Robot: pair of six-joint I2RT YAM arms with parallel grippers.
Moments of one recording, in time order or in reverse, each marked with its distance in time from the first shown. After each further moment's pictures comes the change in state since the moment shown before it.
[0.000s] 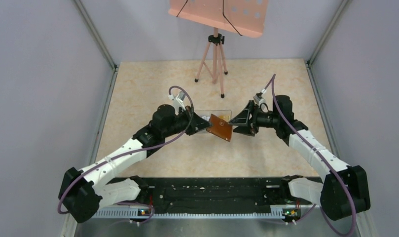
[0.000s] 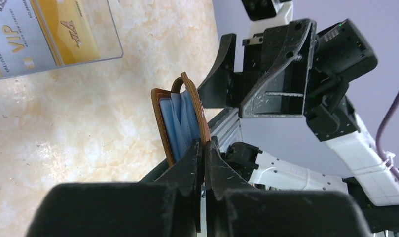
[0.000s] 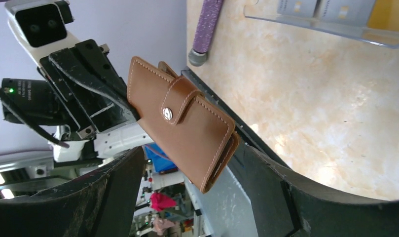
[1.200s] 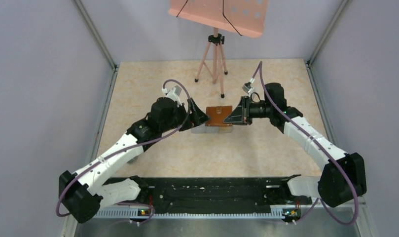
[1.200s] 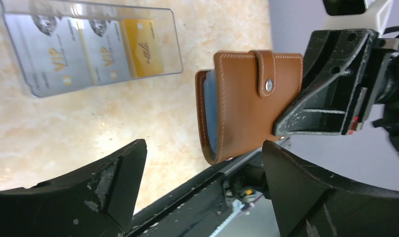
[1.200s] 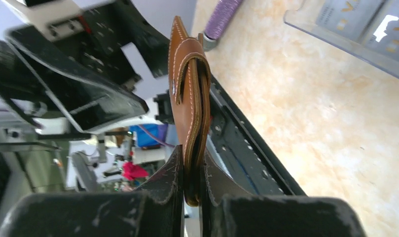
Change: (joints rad) left arm 0.021 -0.034 0.109 -0.267 -0.175 0.107; right arm 0.092 0.126 0.177 -0.010 -0.060 -0.068
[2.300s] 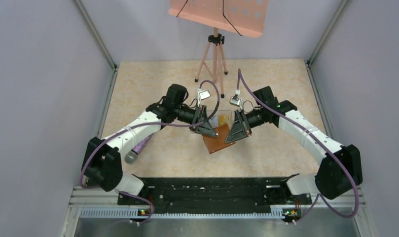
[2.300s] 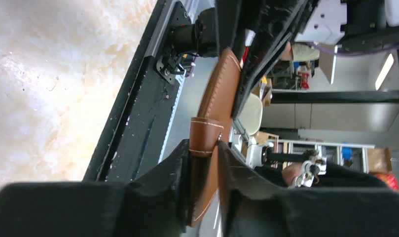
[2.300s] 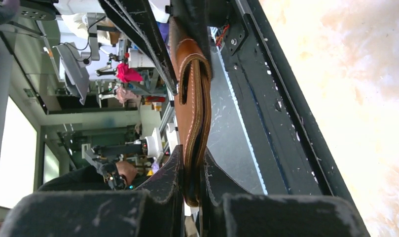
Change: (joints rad) left arm 0.107 0.391 0.215 -0.087 0.976 0.357; right arm 0.075 0.070 0.158 -0.603 -0.251 -0.595
